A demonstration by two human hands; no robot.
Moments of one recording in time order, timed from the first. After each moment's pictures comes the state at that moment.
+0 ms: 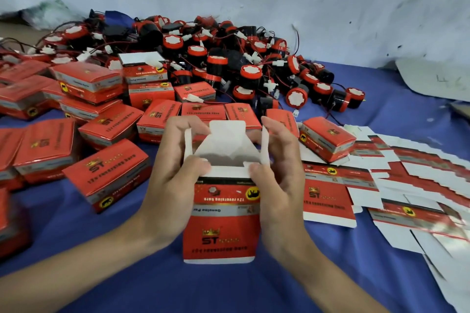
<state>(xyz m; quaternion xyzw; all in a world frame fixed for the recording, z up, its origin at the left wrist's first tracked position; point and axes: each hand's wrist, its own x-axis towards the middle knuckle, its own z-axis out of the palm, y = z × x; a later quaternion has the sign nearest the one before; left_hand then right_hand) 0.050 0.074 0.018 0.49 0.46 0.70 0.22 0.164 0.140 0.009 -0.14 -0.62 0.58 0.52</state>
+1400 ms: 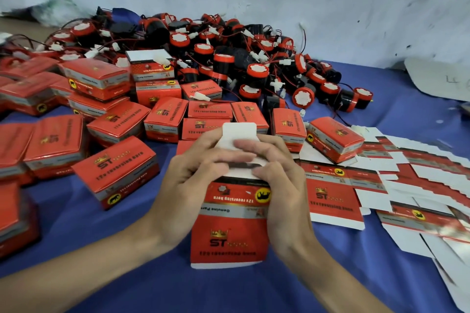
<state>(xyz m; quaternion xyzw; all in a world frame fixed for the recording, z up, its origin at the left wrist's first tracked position) 0.046 0.085 0.020 0.50 0.54 0.61 0.30 0.164 0.142 0.013 -0.22 -0.65 0.57 0.44</state>
